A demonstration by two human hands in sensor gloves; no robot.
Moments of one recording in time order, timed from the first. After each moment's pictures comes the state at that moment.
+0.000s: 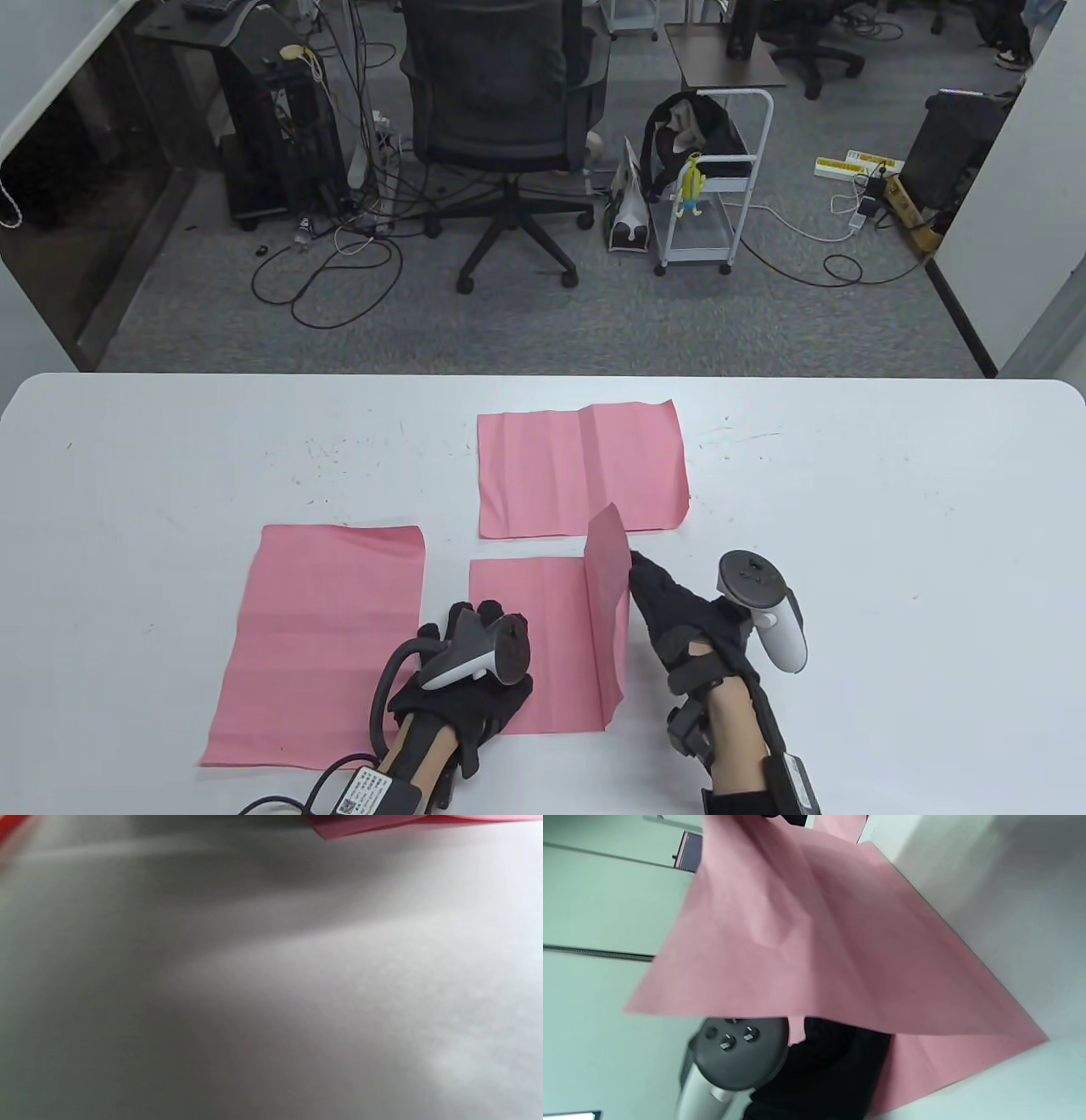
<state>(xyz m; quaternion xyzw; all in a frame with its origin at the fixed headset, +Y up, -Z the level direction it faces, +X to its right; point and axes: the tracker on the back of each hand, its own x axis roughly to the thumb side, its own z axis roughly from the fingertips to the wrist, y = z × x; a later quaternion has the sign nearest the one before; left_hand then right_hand) -0.108 -0.800 -0.325 -0.32 -0.12 -0.03 0.94 0.149 -0.752 -0.346 0.10 0.27 0.76 0.58</state>
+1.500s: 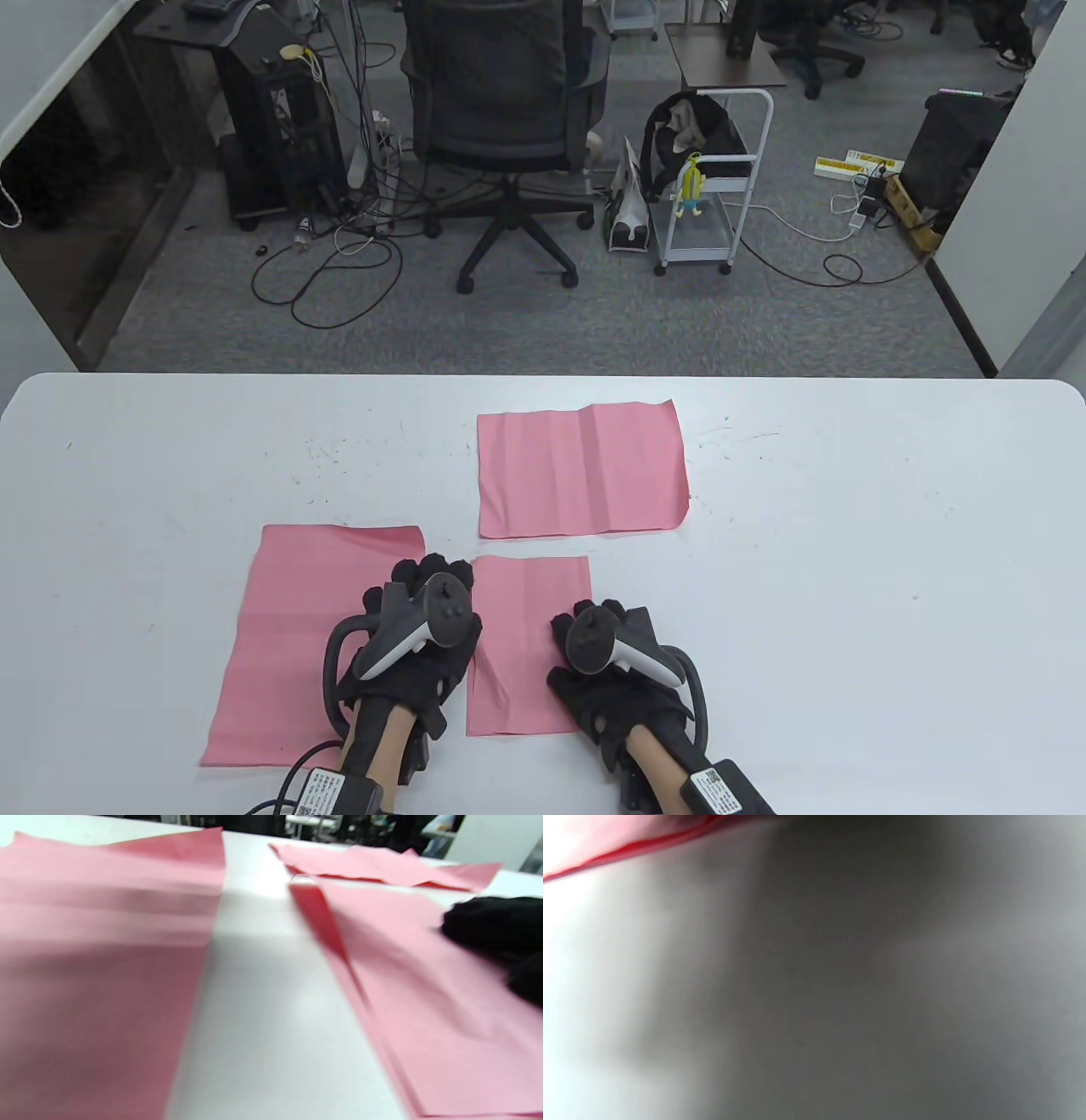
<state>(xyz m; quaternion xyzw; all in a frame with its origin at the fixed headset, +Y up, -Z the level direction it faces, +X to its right) -0.156 -0.736 -0.331 -0.17 -0.05 0.05 0.98 0.065 -0.808 -0.326 0.10 0.33 0.93 0.11</state>
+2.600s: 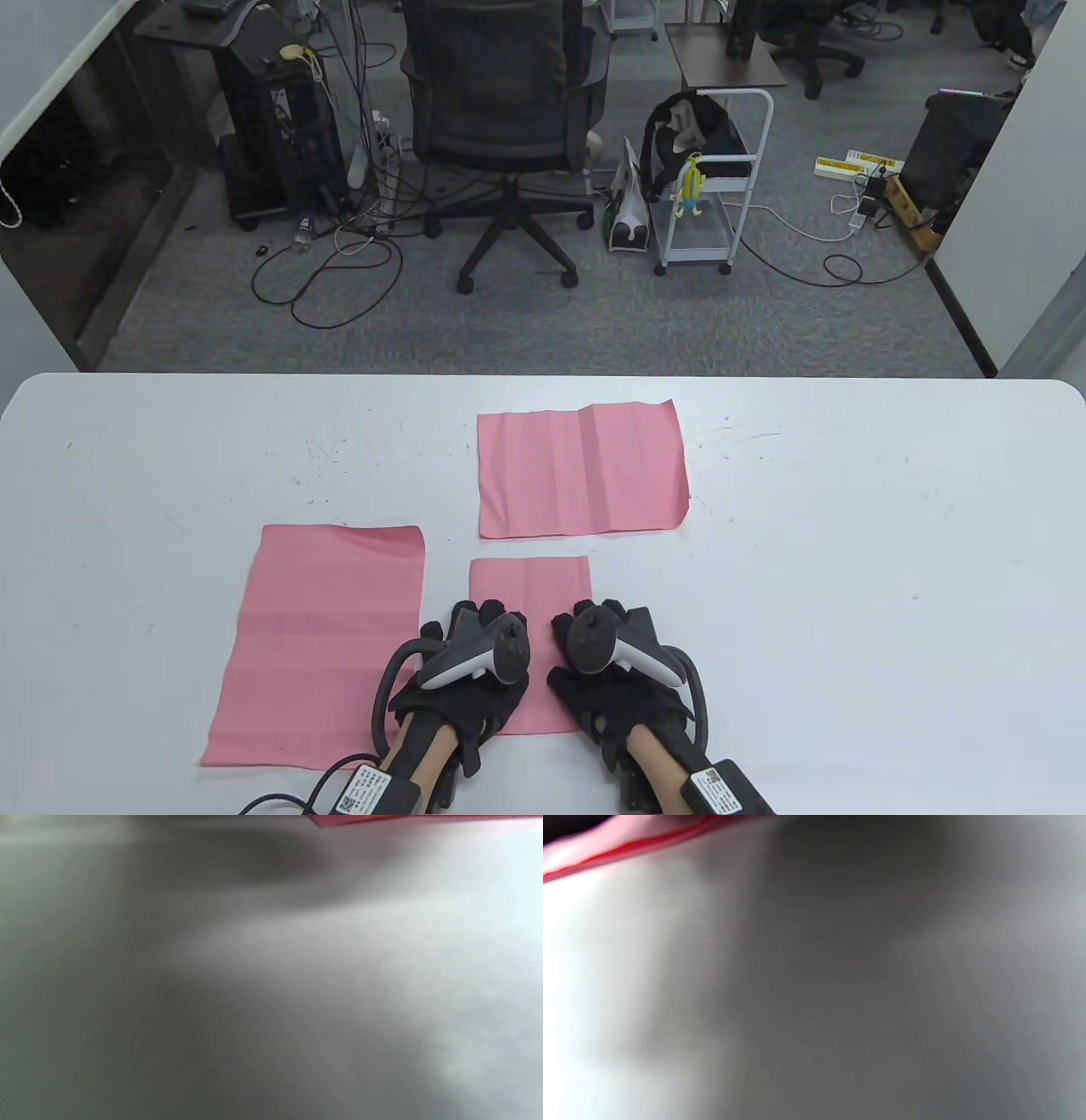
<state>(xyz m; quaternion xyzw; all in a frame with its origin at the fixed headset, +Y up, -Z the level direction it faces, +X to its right) -0.111 -0.807 -0.328 -0.32 -0.12 -0.02 0.94 0.066 -0.809 -0.327 0.10 0.34 0.93 0.12</state>
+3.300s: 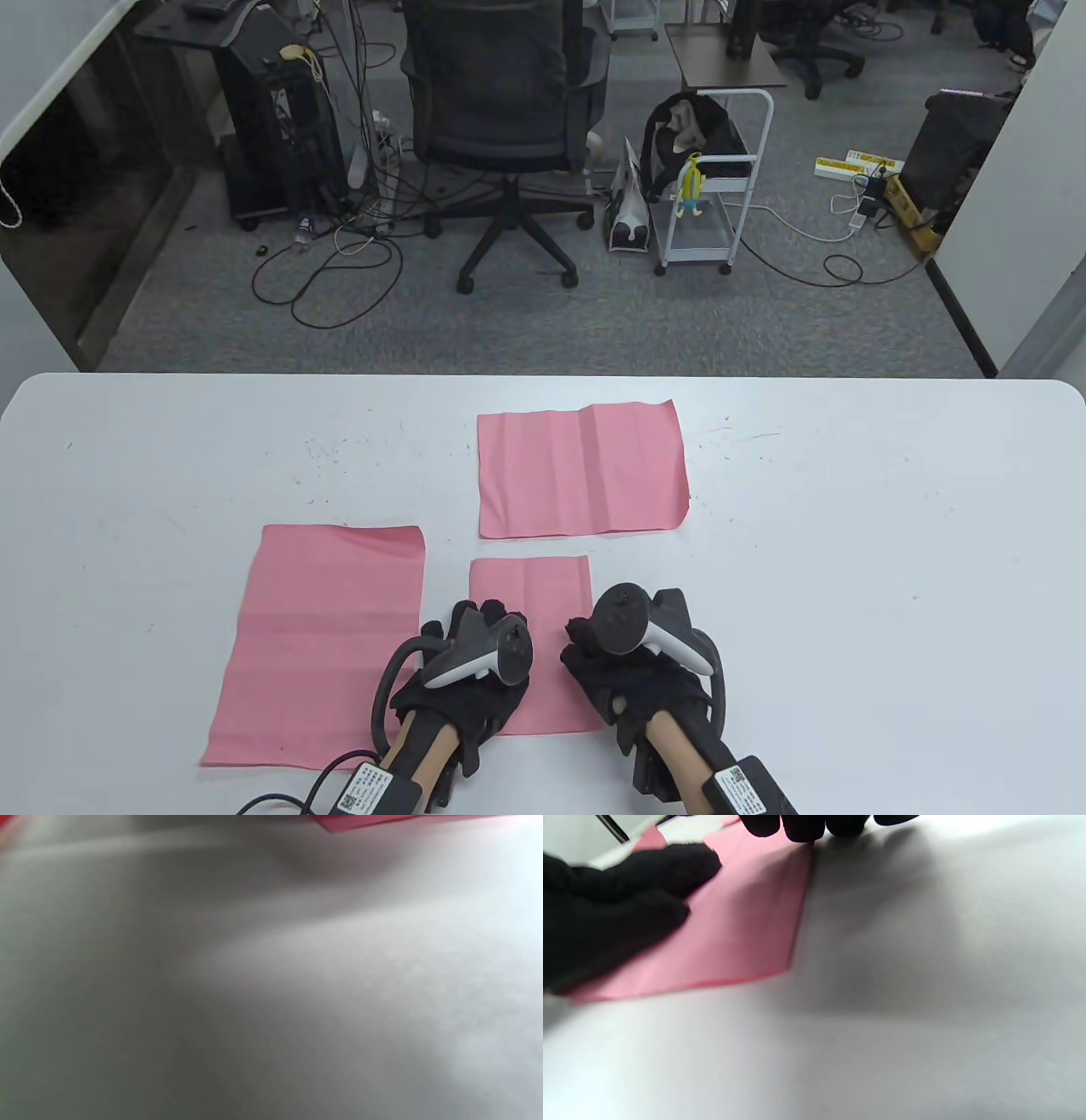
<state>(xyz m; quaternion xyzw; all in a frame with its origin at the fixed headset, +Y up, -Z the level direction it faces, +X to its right) -0.108 -0.805 -0.329 -0.32 -0.13 -0.04 0.94 0.084 -0.768 -0.328 0.10 0.28 0.94 0.14</state>
